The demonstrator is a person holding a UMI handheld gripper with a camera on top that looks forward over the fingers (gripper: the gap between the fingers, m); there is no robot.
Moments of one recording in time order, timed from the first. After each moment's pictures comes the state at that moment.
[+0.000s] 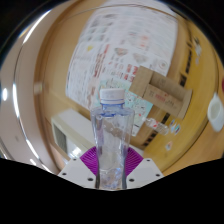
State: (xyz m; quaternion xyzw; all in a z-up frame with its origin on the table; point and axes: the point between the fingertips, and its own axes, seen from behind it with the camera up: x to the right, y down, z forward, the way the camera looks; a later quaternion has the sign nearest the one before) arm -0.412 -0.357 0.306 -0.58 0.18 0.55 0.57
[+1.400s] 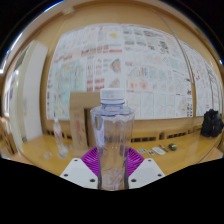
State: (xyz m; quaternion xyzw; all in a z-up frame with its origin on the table) arm -0.053 -0.227 0.218 -0.73 -0.01 0.02 0.68
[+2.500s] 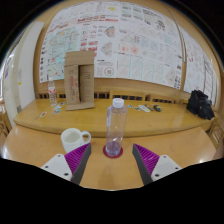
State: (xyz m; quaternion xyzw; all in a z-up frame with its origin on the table) arm -0.034 -0.367 0.089 -0.85 0.02 -0.05 0.52
